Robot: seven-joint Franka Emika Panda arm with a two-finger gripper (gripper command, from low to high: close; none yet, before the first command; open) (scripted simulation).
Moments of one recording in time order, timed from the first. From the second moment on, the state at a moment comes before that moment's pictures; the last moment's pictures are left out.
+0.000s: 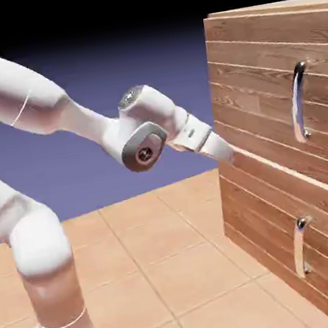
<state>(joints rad) 0.06 -0.61 -0.06 -2.79 -0.12 3.03 0.63</state>
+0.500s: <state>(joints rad) 0.35 -0.86 -0.42 -2.66 -0.77 2.99 0.04</state>
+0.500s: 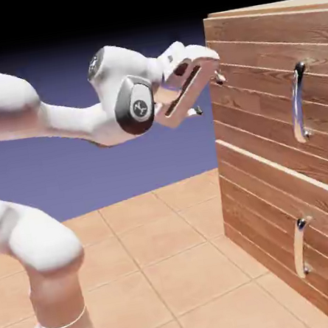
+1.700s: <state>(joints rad) 1.00 -1.42 -1.23 -2.36 -2.26 2.89 -1.33</state>
